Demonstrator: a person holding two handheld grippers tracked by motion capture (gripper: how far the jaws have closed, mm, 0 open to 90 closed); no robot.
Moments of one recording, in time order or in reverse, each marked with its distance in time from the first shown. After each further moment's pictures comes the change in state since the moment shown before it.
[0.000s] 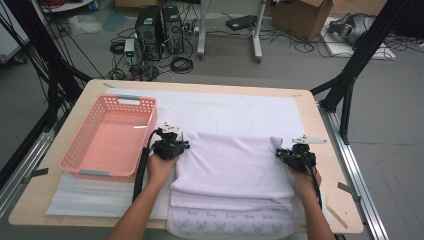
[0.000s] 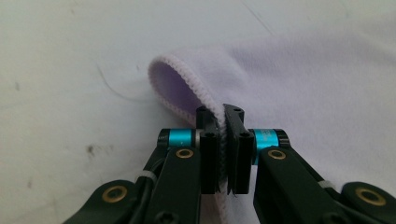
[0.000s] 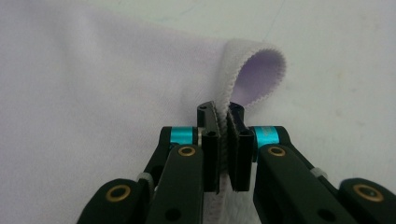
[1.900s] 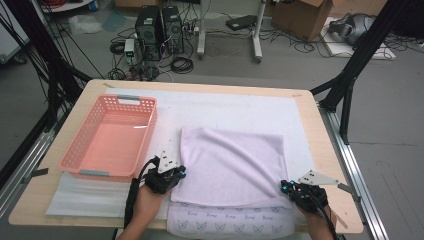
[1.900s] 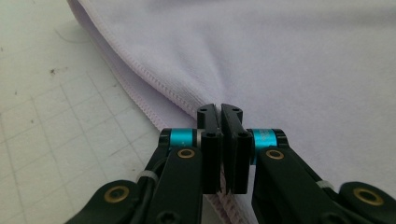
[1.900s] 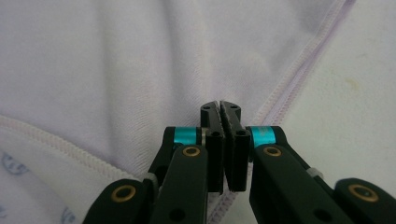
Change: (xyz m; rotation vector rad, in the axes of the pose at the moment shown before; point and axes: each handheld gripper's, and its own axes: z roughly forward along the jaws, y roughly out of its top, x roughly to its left) left arm -0.042 -0.062 -0.076 -0.013 -0.061 0.247; right arm 0.053 -0.066 -0.081 0.013 0.048 -0.127
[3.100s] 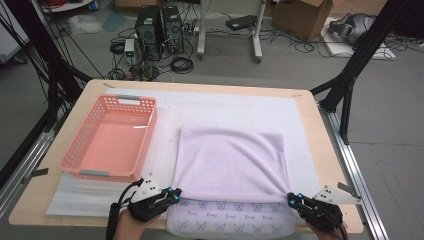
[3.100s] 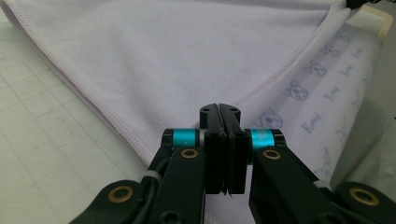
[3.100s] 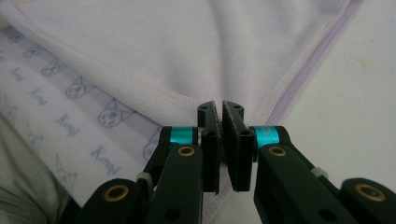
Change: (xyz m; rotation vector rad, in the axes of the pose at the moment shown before) left arm -0.026 -0.031 -0.063 -0.070 -0.200 0.045; right arm 0.012 -0.025 -0.042 -0.080 0.097 0.045
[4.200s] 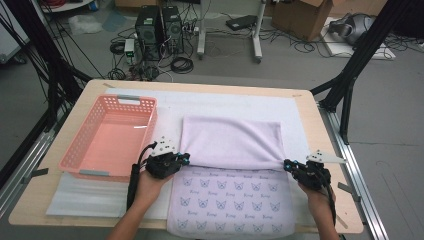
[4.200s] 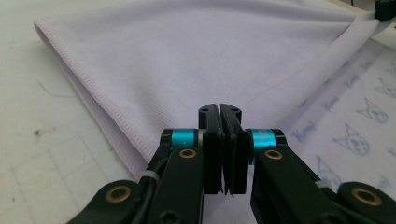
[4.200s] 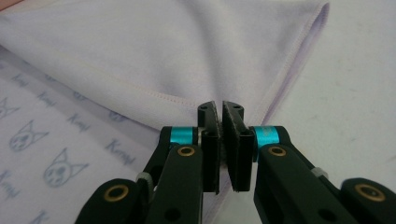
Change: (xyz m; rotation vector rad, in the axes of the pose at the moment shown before) left arm 0.065 0.042 0.069 -0.021 0.072 -0.070; right arm -0.055 0.052 0.058 -0.030 -0.071 0.043
